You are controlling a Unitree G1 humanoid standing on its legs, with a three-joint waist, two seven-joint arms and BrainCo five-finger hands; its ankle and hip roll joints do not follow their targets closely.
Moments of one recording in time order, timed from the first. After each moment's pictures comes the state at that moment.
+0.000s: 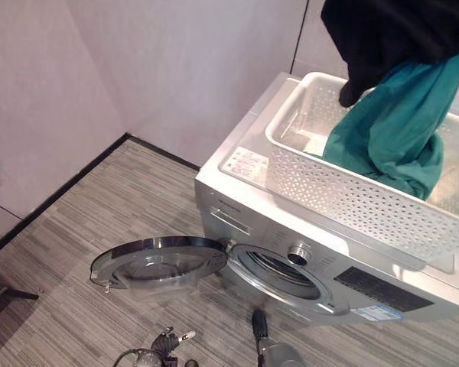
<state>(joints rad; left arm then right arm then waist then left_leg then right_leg) -0.05 0.16 -0.18 1.23 -0.25 -0.09 -0.01 -0.85 -1.37 0.30 0.29 0.53 -0.12 0.00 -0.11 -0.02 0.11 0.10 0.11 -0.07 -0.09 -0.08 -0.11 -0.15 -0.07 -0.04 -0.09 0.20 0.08</state>
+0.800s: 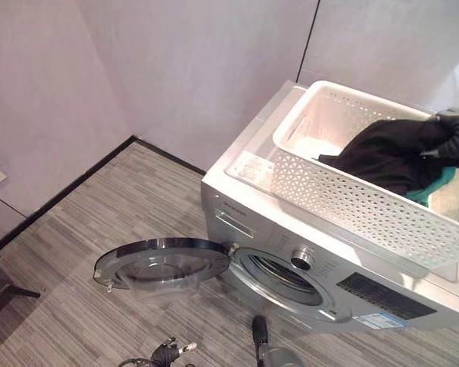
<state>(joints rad) -0.01 0.15 -0.18 1.22 -0.22 -0.09 -0.07 -0.76 -1.64 0.62 0.20 0.02 -0.12 0.27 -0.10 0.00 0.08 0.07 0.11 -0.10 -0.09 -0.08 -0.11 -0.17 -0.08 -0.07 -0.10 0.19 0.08</state>
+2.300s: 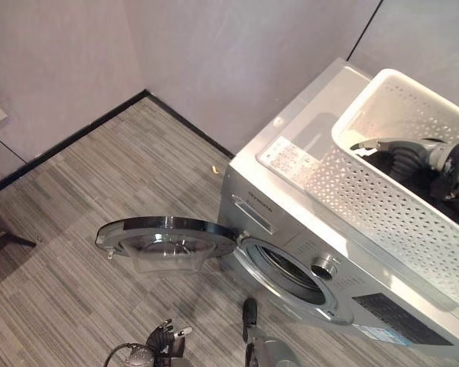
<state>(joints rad) -0.06 0.21 -0.21 1.18 -0.24 -0.13 -0.08 -0.99 -1.46 0.96 0.27 0.15 -0.11 0.35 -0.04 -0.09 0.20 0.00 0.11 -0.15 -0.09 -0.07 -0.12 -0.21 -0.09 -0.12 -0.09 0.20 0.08</state>
